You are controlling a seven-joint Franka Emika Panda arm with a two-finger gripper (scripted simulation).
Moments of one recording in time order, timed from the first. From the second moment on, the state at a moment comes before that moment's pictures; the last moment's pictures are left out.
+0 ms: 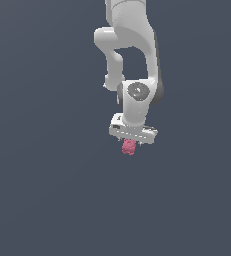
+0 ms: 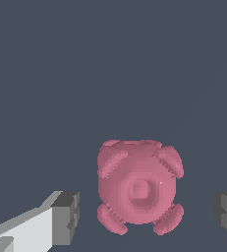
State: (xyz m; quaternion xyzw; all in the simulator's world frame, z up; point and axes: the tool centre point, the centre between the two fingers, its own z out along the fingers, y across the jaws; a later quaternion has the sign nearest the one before) arm -0.033 0.072 0.083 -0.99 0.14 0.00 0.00
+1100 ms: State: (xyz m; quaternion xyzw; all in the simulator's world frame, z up) arm -0.034 0.072 0.040 -0.99 0.14 0.00 0.00
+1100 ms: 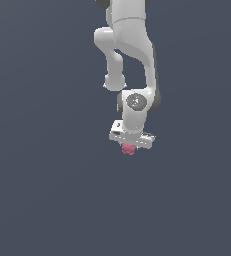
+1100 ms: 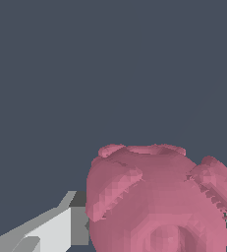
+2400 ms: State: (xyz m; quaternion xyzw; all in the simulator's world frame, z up) arm 0.054 0.029 0.057 -0.99 0.14 0.00 0.00
